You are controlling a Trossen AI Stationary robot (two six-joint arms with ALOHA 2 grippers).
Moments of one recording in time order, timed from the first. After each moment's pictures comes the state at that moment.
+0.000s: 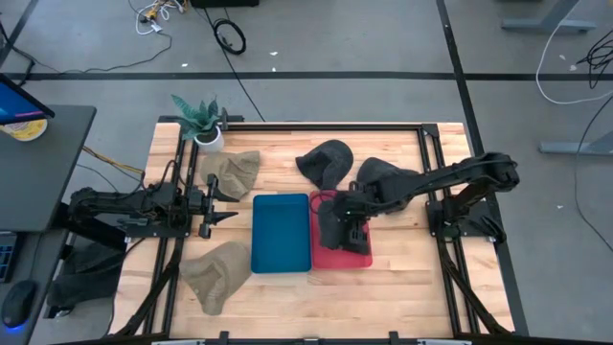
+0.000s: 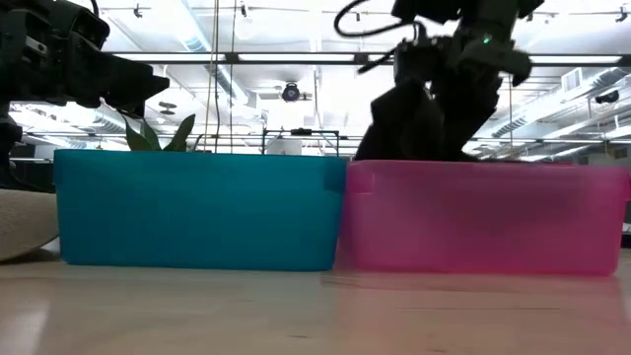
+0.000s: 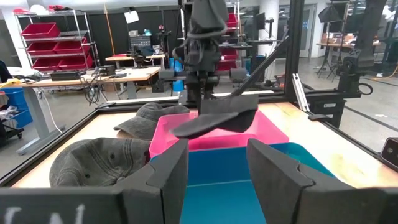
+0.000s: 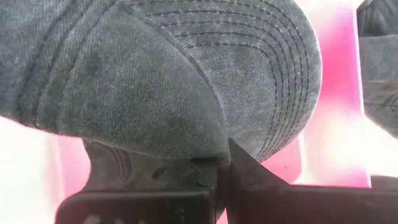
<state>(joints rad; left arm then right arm) -0.07 0.03 0.01 0.06 -0.05 0.04 0.10 1.59 1.11 -0.76 0.07 0.16</state>
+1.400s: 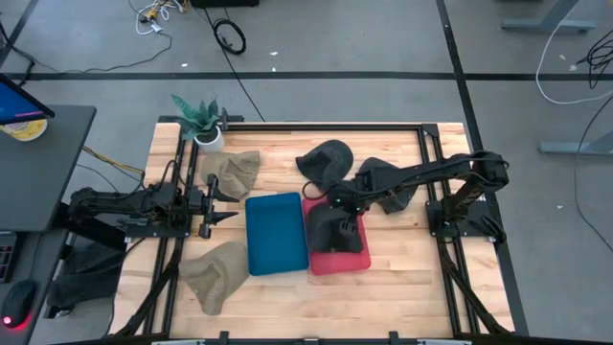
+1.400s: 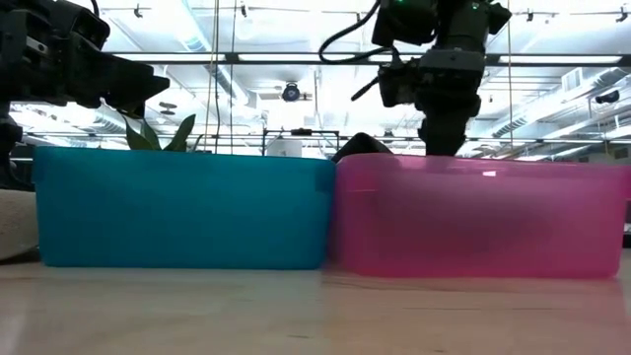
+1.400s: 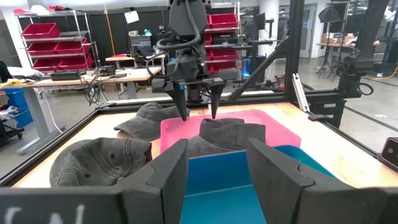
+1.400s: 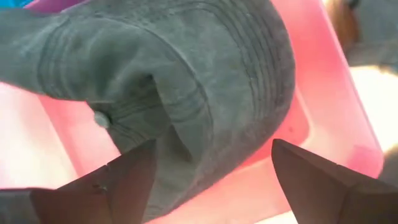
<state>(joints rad) -0.06 0.03 0.01 0.06 -0.05 0.04 0.01 1.65 1.18 -0.82 -0.06 0.32</state>
